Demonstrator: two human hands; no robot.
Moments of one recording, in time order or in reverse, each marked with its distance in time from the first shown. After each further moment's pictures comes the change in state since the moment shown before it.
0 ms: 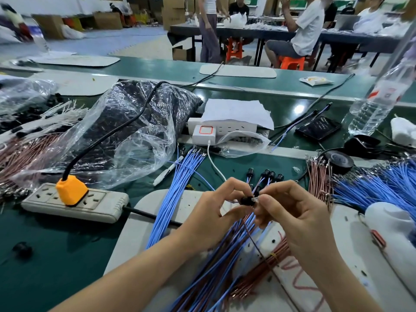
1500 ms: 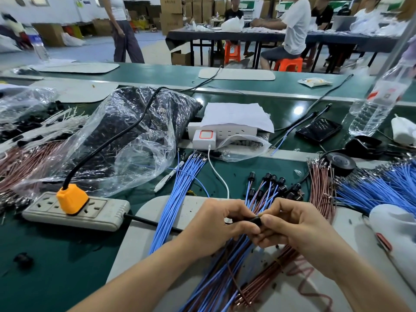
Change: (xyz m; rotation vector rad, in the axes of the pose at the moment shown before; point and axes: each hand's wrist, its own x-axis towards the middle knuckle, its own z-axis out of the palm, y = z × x) left_hand 0.002 -0.012 0.001 -0.026 -0.092 -0.099; right_hand 0.010 0.006 -0.022 0.055 -0.209 0.524
